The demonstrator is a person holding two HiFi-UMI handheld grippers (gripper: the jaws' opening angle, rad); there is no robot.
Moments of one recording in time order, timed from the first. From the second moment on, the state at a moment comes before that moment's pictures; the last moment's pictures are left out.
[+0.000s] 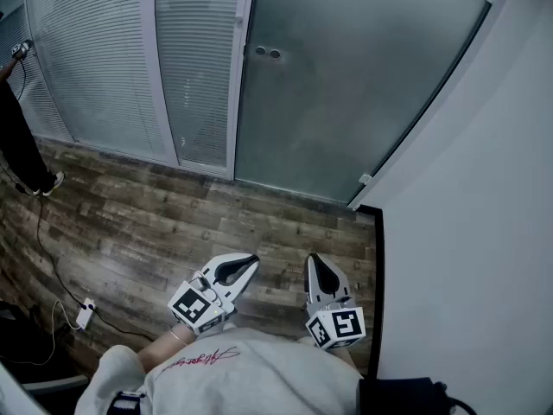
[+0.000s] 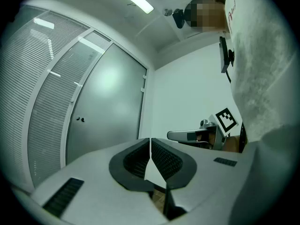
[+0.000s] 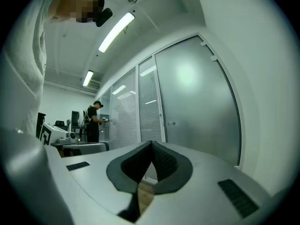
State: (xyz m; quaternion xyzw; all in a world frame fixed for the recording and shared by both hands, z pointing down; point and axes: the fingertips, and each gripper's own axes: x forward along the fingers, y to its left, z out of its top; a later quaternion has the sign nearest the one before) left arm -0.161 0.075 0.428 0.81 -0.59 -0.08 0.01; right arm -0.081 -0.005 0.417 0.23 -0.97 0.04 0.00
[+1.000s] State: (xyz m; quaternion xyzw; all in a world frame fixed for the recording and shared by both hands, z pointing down) left arm -0.181 0.083 0.426 0.80 -0.59 -0.08 0.01; right arm -0.096 0.000 0.417 0.24 -0.97 0.04 -0.01
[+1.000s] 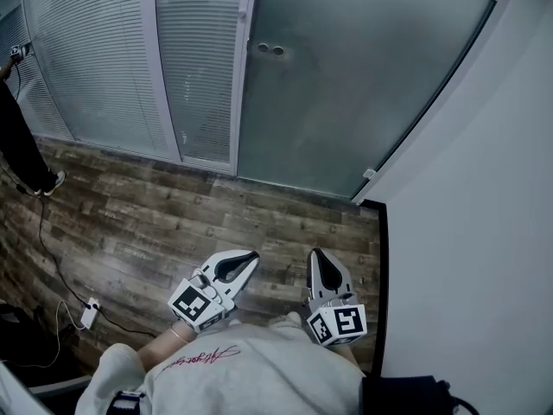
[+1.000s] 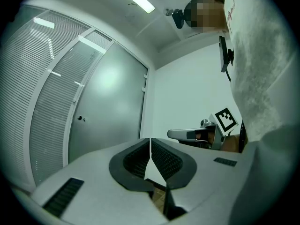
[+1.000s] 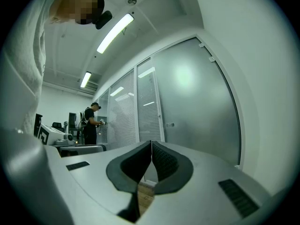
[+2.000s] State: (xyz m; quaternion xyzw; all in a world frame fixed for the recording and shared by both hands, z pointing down) left arm -0.316 -0.012 0.423 0.75 -0.66 -0.08 0.00; right arm -0.229 -0.122 0.416 0.20 -0.98 0.03 0.00
